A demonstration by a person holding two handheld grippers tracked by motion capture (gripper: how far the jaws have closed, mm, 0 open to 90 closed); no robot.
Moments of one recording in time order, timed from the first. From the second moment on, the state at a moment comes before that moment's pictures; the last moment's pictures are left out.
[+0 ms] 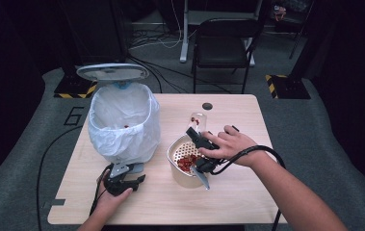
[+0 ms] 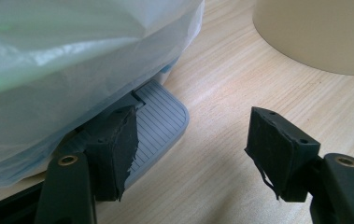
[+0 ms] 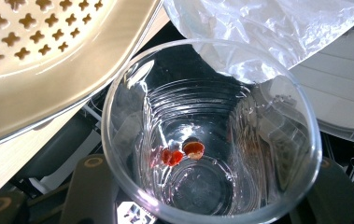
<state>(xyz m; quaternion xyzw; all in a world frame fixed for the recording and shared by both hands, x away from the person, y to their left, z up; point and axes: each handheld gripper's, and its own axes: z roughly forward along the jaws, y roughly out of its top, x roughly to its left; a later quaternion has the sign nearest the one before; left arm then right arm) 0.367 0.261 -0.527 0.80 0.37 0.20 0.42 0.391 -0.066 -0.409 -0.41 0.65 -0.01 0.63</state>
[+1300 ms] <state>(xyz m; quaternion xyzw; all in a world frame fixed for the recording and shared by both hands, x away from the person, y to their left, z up) 0.367 0.261 -0.527 0.80 0.37 0.20 0.42 0.440 -0.085 -0.333 -0.03 0.87 0.37 0.33</state>
